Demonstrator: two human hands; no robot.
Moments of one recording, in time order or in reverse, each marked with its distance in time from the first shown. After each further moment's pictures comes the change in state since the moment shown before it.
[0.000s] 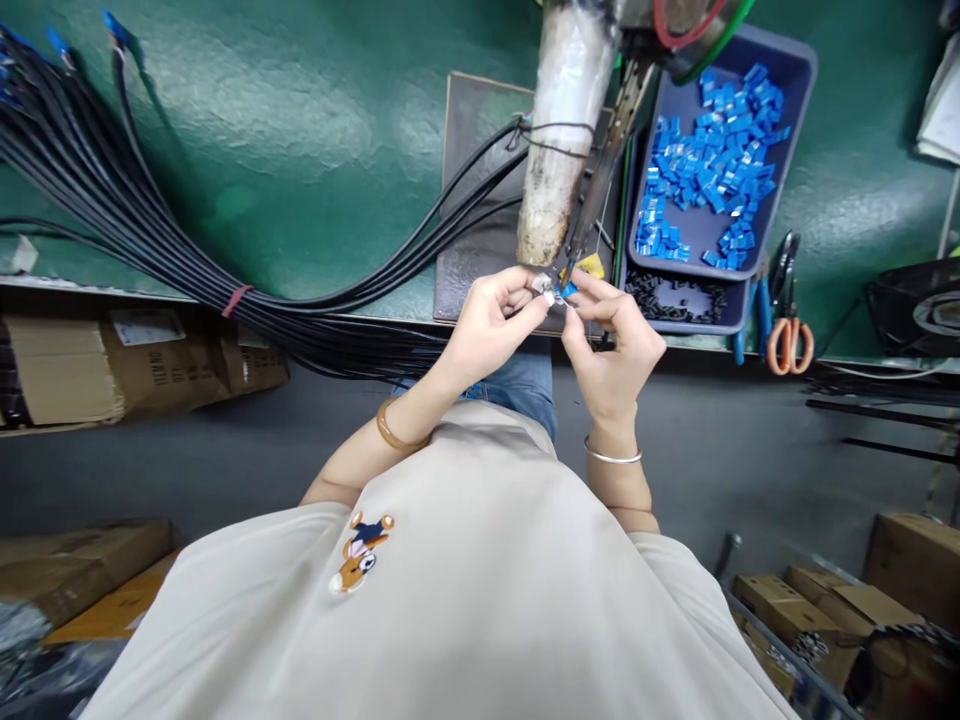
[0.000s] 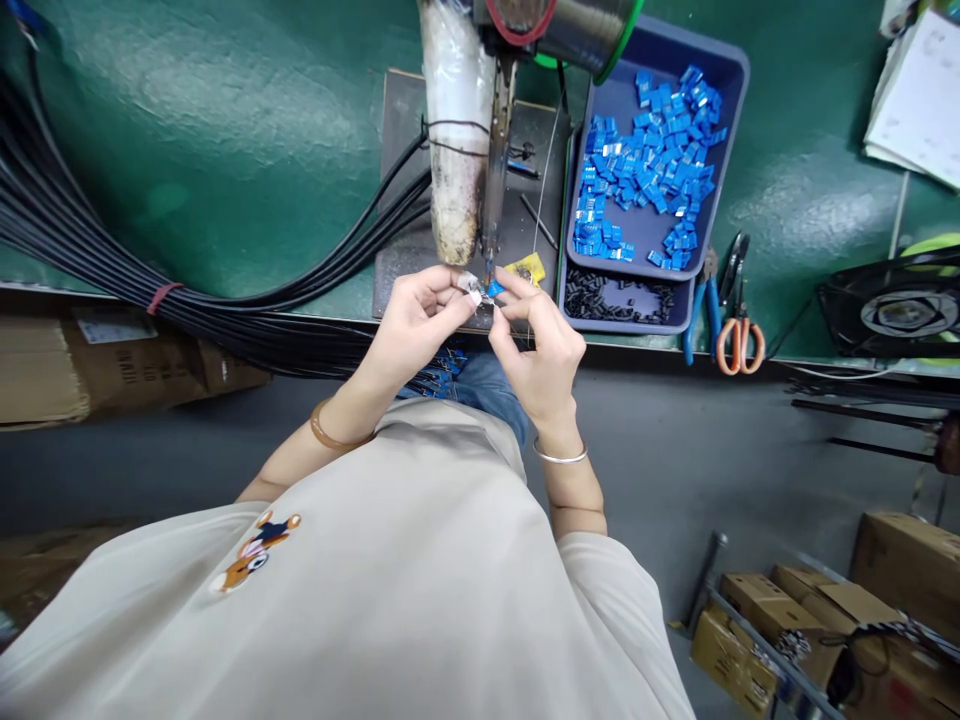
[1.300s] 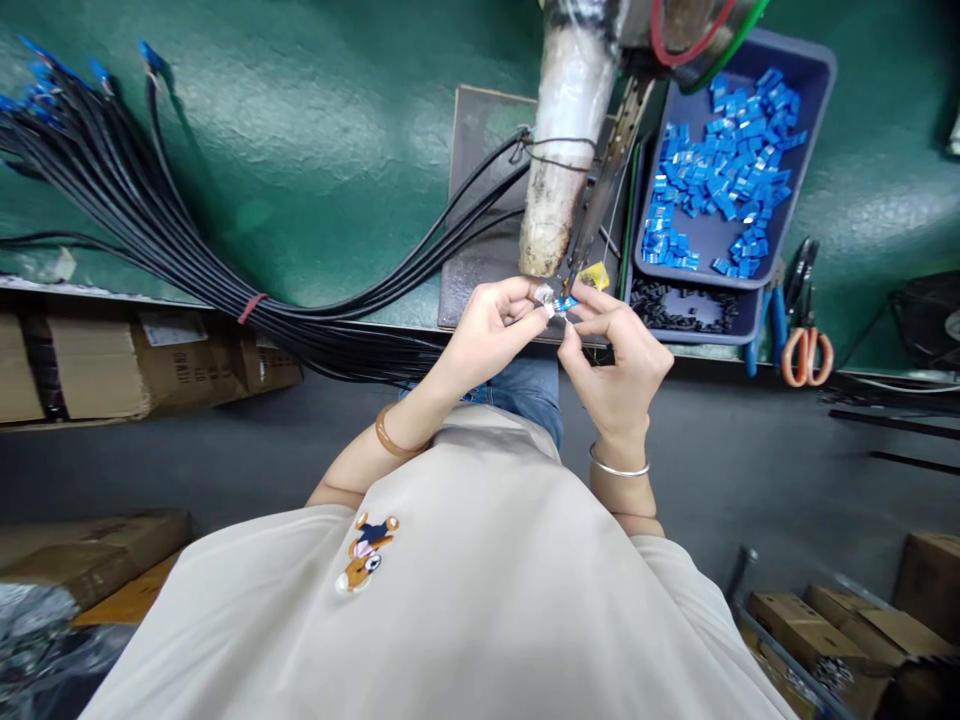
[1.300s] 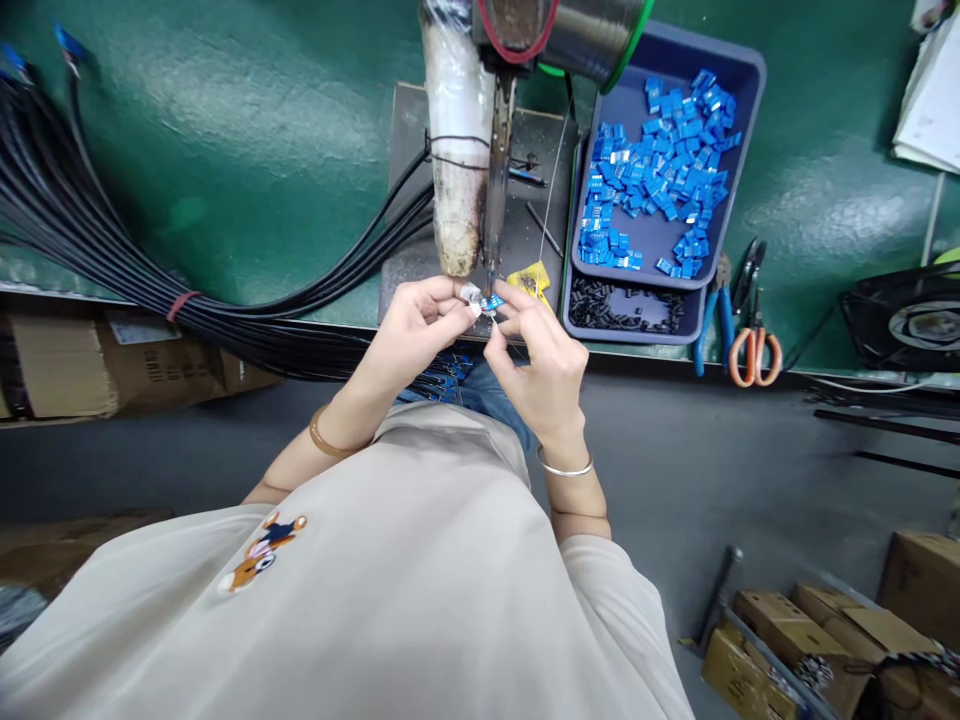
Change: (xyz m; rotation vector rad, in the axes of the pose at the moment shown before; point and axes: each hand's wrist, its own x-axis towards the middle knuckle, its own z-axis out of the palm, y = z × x) left_hand 0.001 0.009 -0.003 -0.084 -0.040 -0.081; right_hand 0.005 -0.005 -0.005 -0.096 -0.026 -0.137
